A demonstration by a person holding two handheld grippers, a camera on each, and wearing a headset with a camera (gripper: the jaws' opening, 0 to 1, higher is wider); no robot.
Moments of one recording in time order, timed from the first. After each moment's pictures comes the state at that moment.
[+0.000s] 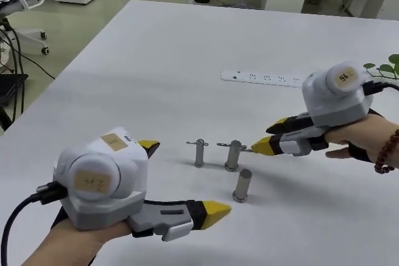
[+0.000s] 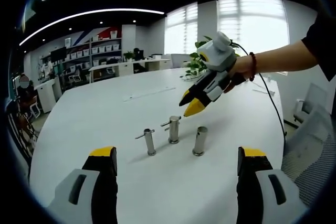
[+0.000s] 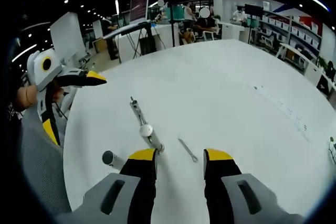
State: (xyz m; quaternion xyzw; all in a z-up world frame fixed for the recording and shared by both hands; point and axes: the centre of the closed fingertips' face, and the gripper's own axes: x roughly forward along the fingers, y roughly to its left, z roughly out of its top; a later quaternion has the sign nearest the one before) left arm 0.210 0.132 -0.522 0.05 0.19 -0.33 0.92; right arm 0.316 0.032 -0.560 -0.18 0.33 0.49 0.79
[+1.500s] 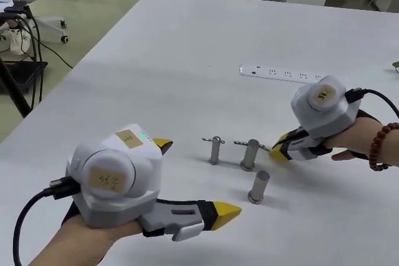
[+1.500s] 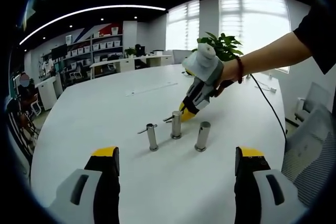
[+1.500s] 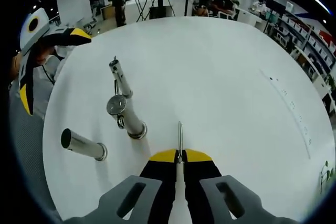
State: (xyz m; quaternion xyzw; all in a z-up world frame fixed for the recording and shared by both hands) left arm 0.210 0.136 -0.529 0.05 0.21 -0.32 0.92; right arm 0.339 0.026 -0.616 -0.29 0.37 0.49 0.73
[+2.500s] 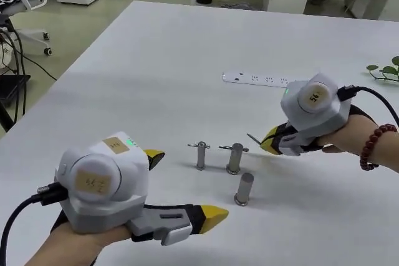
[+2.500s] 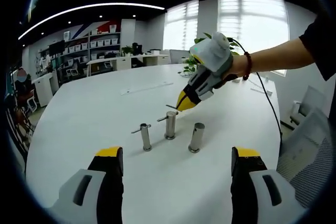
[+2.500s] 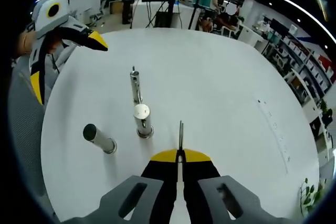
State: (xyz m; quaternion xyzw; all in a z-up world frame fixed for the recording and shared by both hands) left arm 0.207 0.128 -0.528 0.03 0.22 -0.34 0.92; right arm 0.316 0.027 -0.567 -0.35 0.30 0.50 0.74
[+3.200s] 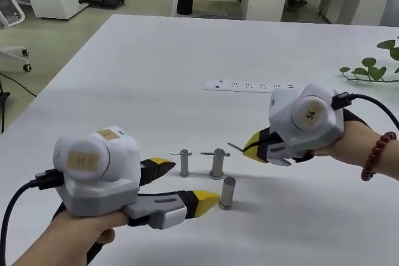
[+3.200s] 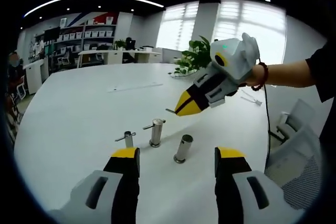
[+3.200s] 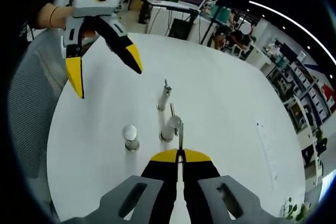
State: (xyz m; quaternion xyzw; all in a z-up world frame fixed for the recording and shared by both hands) left arm 0.215 0.103 -0.520 -0.02 0.24 -0.38 0.89; right arm 0.285 0.031 -0.541 -0.40 0.23 0.53 0.71
